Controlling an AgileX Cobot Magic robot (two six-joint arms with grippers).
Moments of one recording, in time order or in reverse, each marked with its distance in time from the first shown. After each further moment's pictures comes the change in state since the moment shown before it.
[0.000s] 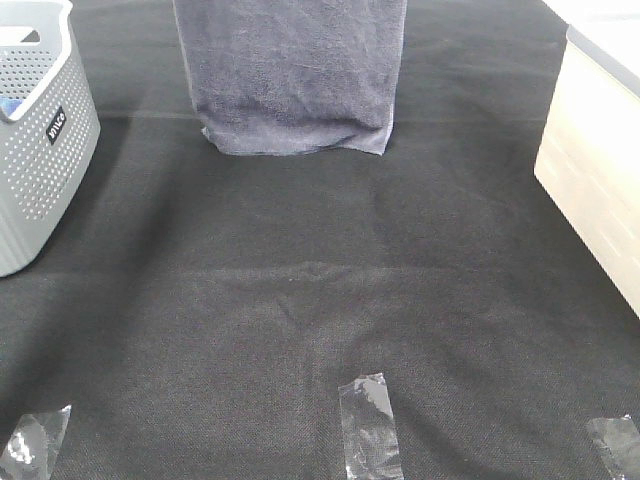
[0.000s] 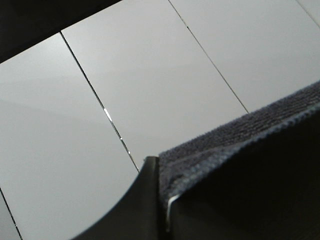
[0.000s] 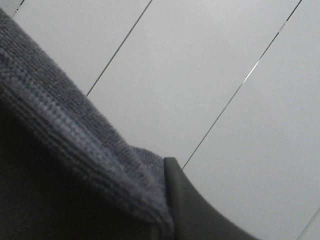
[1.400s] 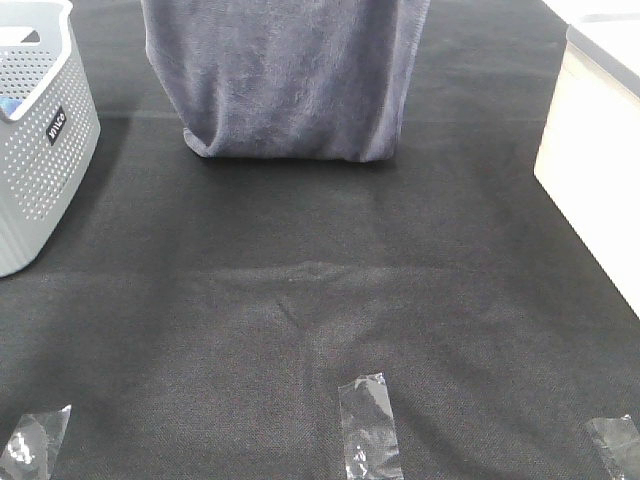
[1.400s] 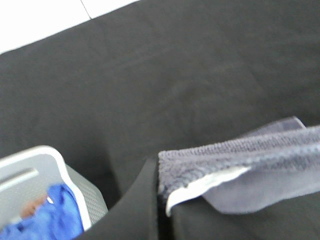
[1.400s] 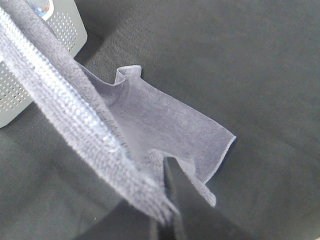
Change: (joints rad) left arm -0.119 -0.308 0.042 -0.324 1.469 -0.015; right arm 0.000 -0.237 -0.002 0.444 1.311 0.202
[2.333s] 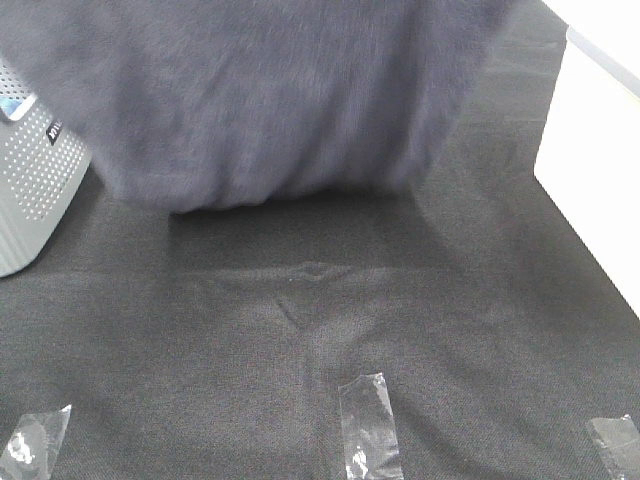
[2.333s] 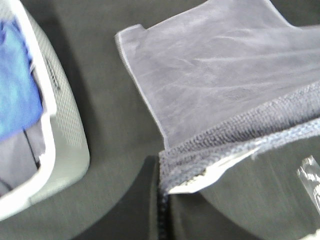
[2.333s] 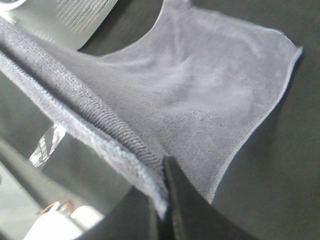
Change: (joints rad) left arm -0.011 -0.725 1.046 -0.091 -0.012 -0.121; right arm 0.012 -0.498 0.688 0.119 -0.002 0.058
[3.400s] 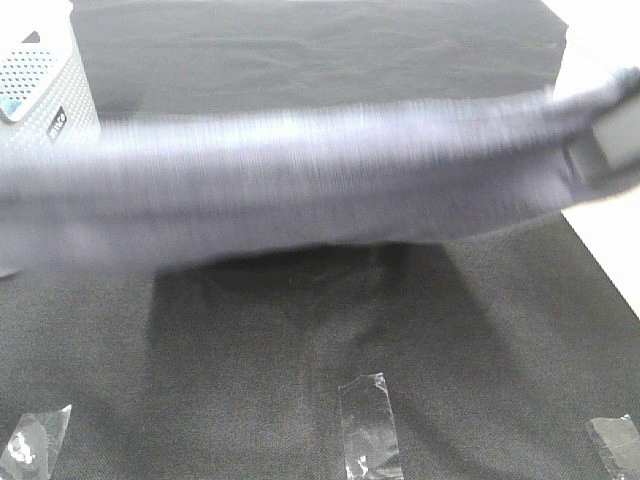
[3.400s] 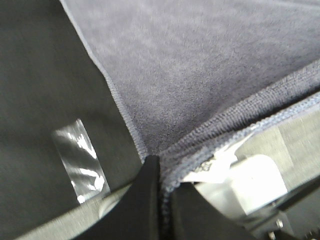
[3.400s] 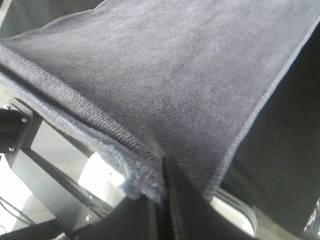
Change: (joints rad) left arm 0.000 -0.452 0.621 -0.293 -0.027 -0.033; right arm 0.000 -0.391 0.553 0.088 -0.013 0.094
